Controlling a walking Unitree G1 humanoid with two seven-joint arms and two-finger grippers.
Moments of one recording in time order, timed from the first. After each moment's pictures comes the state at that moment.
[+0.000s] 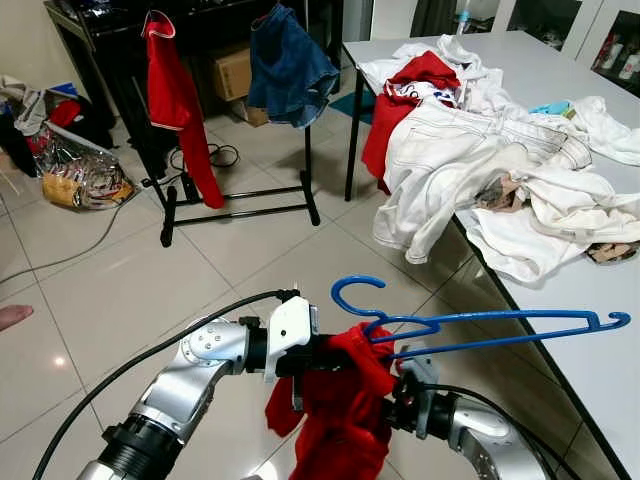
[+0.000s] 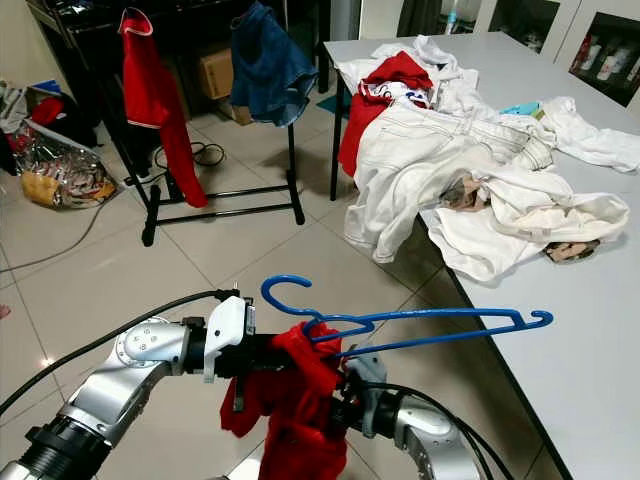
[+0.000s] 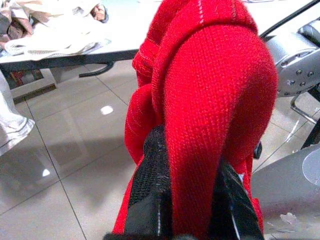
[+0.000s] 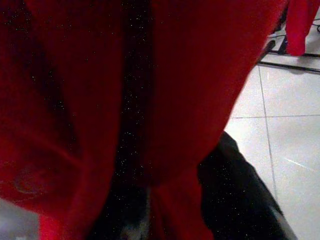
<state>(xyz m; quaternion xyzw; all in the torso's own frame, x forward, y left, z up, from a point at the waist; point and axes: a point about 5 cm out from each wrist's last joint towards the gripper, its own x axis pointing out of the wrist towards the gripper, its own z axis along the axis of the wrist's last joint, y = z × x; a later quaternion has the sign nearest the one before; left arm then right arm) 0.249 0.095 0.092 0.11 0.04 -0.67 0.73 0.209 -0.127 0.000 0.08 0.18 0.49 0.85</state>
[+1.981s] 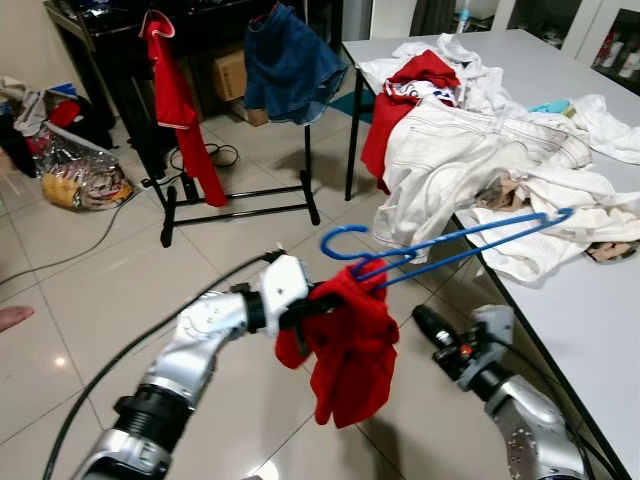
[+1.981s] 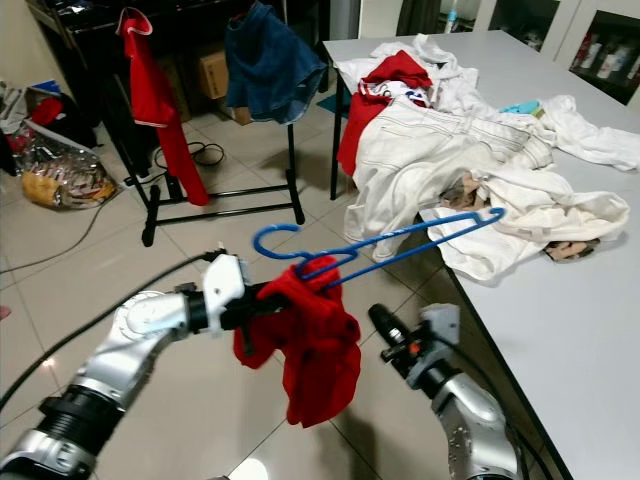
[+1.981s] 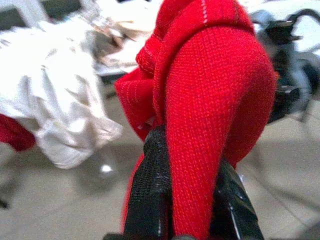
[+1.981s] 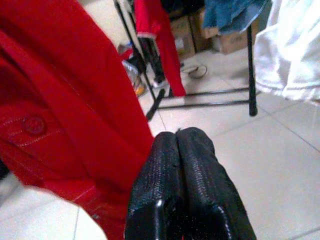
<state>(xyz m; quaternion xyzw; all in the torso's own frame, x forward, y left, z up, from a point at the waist) 0.287 0.107 0.105 0.13 0.00 -0.58 0.80 0.240 -0.184 0.022 0.13 0.11 0.27 0.95</state>
